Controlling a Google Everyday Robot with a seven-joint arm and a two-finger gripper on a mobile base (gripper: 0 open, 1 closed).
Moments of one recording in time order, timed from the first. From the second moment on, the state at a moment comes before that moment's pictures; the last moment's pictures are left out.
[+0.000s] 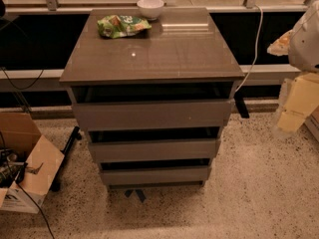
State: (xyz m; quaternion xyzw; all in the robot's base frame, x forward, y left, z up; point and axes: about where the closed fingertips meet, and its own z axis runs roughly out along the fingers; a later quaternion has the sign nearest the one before) arm 0.438 -0.217 0.976 -0.60 0.78 -0.03 0.16
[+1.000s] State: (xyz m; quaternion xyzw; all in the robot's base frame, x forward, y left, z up) arm 0.471 -0.227 0.942 -0.61 0.76 -0.06 0.21
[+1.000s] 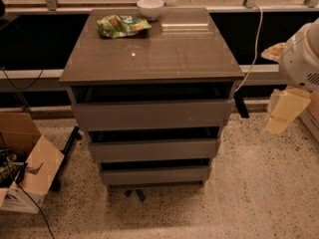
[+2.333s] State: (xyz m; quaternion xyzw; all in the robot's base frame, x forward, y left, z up) arm 0.478 -0.197 0.856 -0.58 0.78 0.00 0.24
